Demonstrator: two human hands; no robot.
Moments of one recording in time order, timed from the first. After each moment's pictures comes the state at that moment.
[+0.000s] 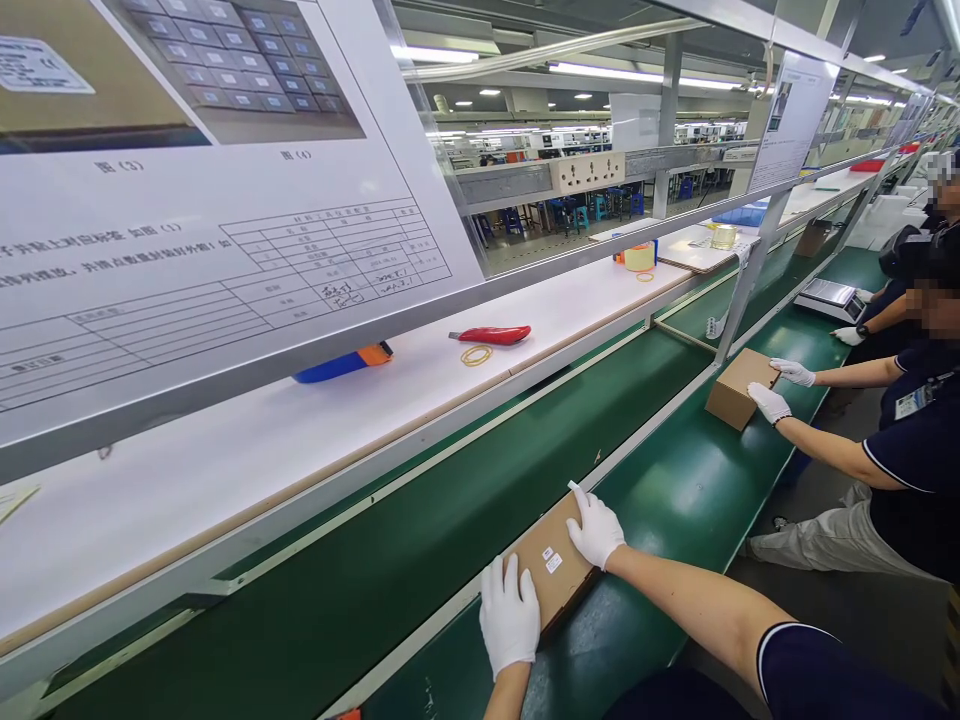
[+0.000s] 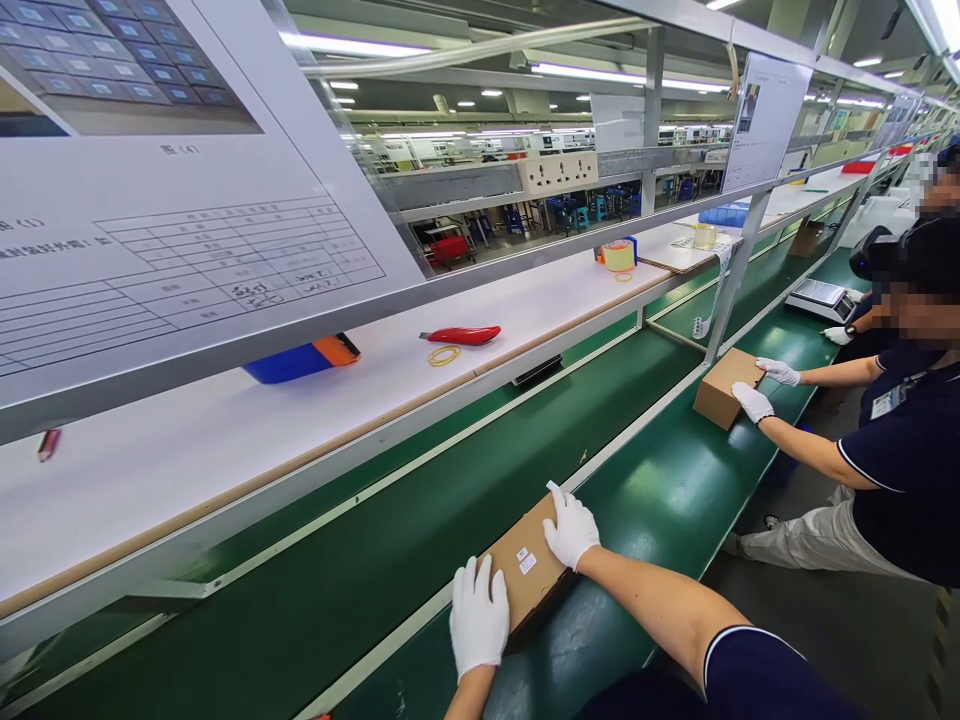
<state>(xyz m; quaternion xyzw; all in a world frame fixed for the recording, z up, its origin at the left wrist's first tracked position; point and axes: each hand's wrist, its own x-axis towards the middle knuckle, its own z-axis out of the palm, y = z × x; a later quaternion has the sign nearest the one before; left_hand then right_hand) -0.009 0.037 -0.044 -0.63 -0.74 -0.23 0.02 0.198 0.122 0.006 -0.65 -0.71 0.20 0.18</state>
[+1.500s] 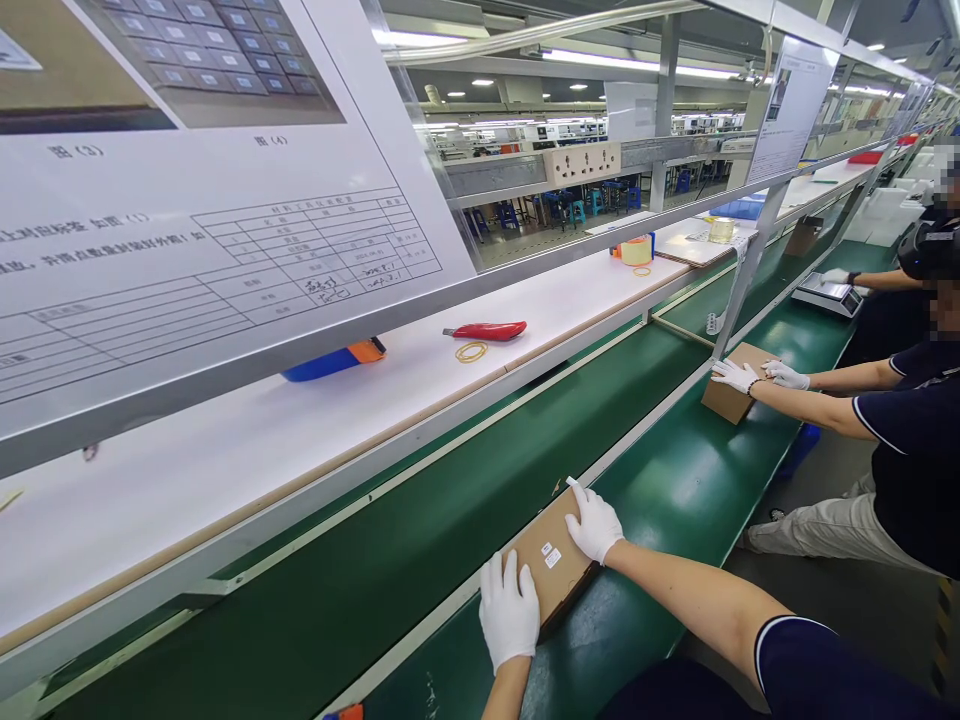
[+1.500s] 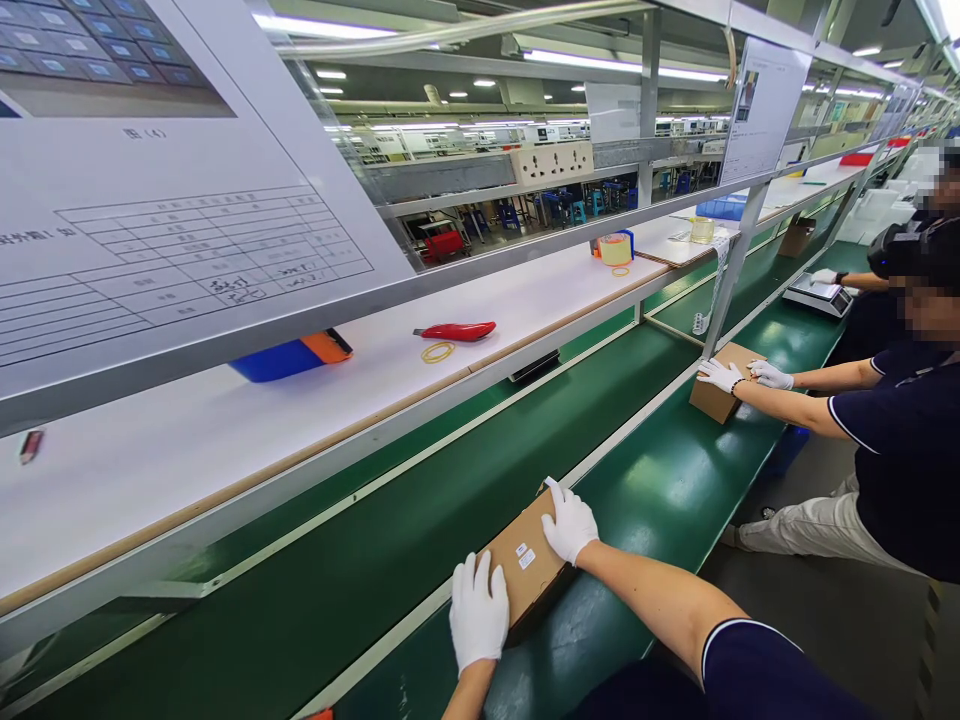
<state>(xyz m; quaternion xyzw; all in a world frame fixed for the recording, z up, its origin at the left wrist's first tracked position) -0.006 0.037 -0.039 -0.63 -0.74 -0.25 0.01 0.199 0.121 0.011 -0.65 -0.71 0.20 0.18</state>
